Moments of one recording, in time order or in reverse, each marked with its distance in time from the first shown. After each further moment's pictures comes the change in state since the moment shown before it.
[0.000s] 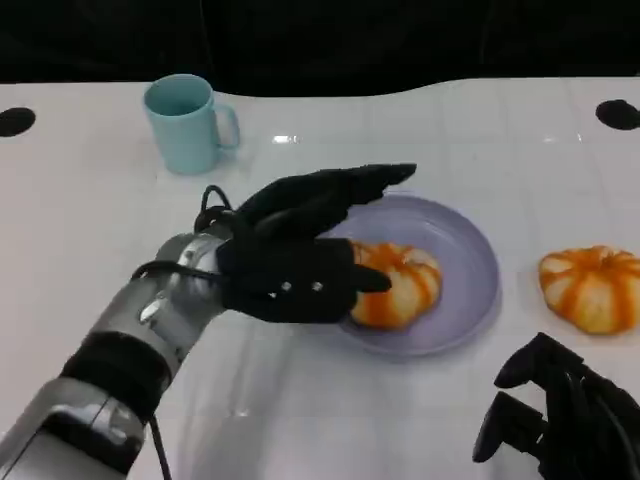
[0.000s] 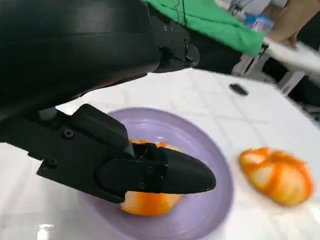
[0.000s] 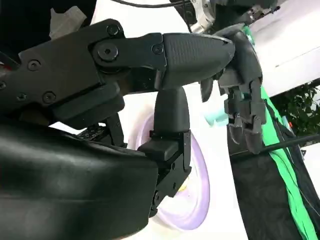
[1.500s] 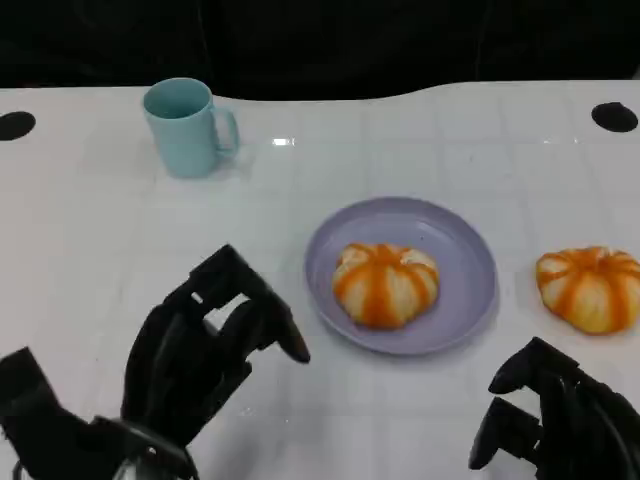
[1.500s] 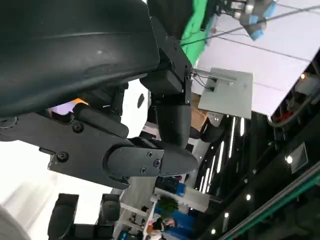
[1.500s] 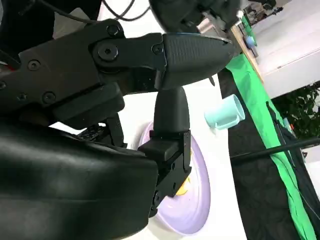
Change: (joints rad) left arm 0.772 -0.186 0.381 -0.754 -0.963 0.408 -0.313; right arm 0.020 -0.004 0.019 -0.040 -0.010 0.021 -0.018
